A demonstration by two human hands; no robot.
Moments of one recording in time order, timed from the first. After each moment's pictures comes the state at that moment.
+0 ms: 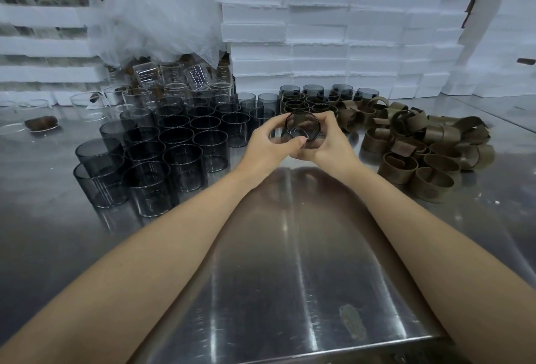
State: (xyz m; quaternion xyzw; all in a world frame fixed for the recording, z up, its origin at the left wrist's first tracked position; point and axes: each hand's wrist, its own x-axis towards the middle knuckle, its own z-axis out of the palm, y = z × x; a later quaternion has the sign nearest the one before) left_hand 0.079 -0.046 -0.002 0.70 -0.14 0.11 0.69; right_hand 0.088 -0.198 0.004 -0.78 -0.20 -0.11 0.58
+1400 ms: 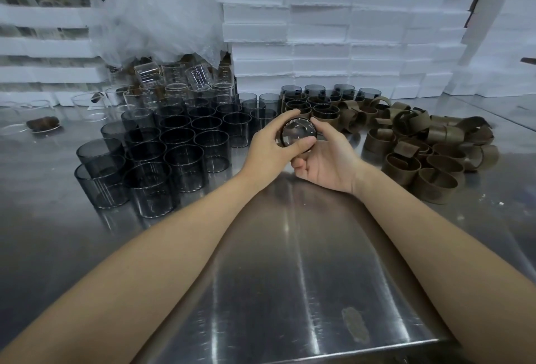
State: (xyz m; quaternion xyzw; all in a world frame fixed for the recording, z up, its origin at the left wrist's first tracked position) left_hand 0.076 -0.047 -0.004 0.75 -0.19 0.19 0.61; right_hand 0.091 -0.193 0.006 -0.49 -0.12 0.31 0.81
